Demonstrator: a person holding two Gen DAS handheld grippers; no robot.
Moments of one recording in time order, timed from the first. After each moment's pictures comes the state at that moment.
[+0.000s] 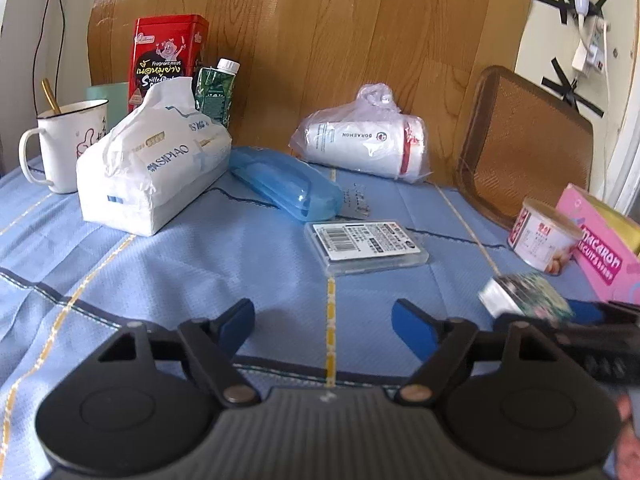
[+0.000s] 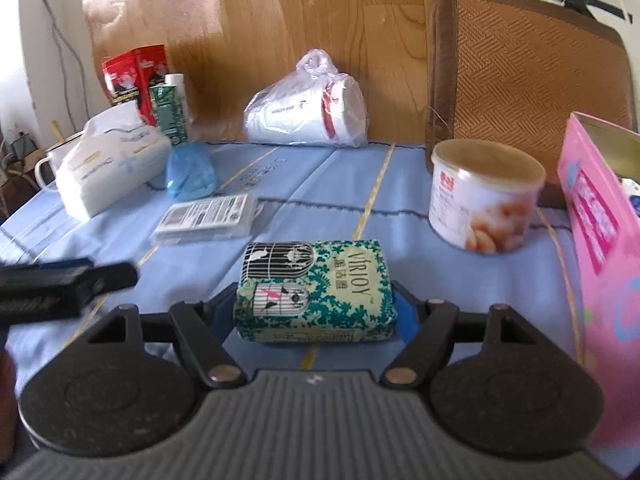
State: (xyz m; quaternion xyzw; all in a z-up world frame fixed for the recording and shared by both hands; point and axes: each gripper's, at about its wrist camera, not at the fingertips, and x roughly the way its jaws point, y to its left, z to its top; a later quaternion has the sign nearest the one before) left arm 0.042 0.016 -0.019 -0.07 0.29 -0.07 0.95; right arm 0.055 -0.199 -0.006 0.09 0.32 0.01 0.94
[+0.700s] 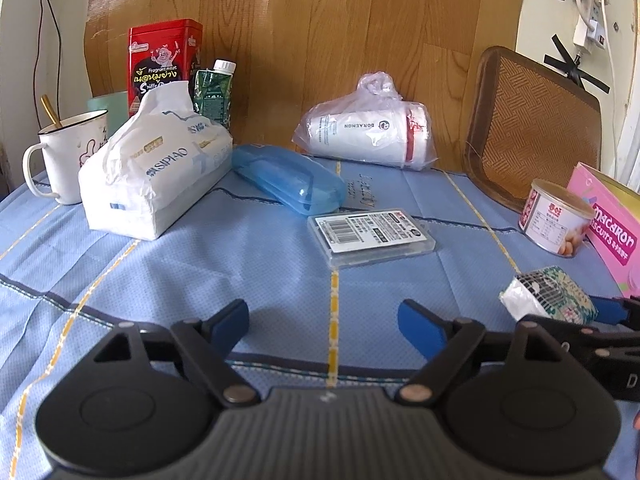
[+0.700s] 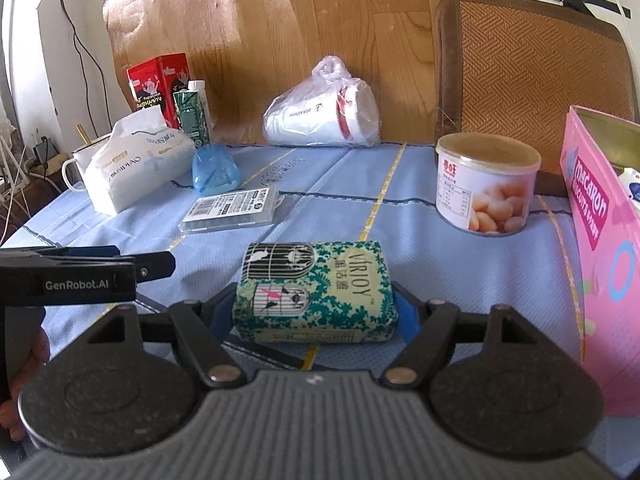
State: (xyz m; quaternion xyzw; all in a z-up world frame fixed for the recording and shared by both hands) left arm 0.045 0.007 -0.019 -0.03 0.30 -0.06 0.95; right arm 0.035 -0.201 -0.008 0.11 0.30 0.04 0.95
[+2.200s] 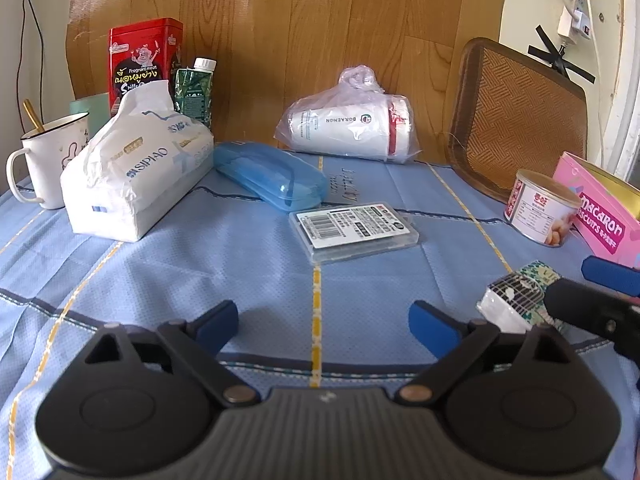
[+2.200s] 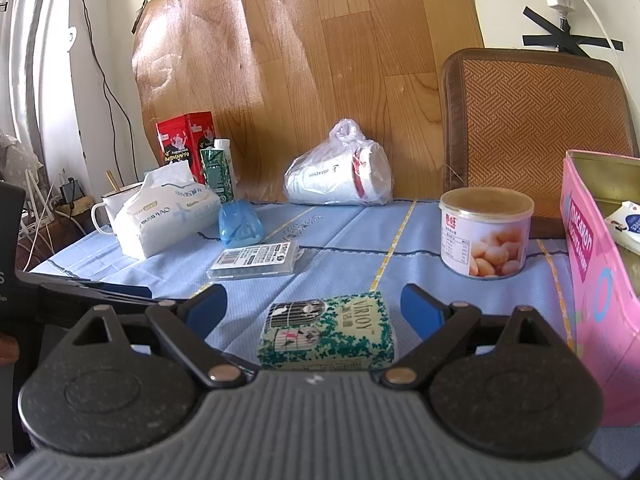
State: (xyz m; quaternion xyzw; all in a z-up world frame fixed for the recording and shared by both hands) left arm 0.046 0.003 -0.020 -0.03 0.31 -0.08 0.95; right arm 0.012 -0.201 0.003 0.11 0.20 0.05 0.97
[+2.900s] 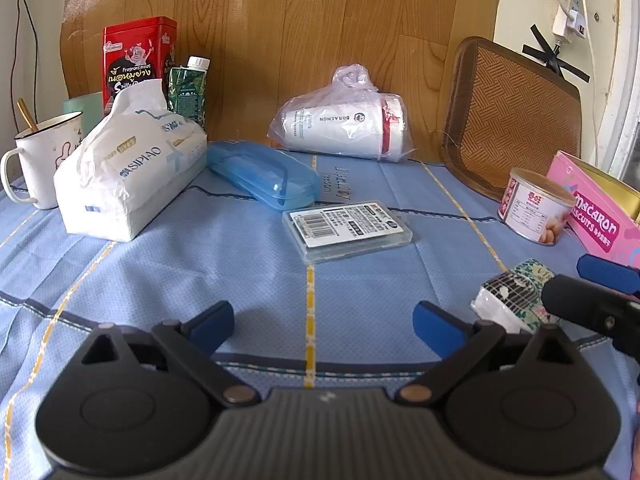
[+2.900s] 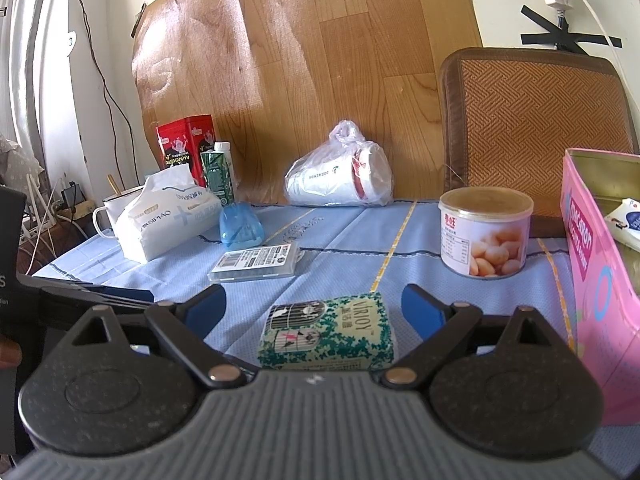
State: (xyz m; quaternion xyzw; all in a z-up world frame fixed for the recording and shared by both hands) left arm 0.047 0.004 -0.020 -0.03 0.31 -0.09 0.95; right arm 0.010 -0.200 0.005 0.12 0.20 0.05 0.97
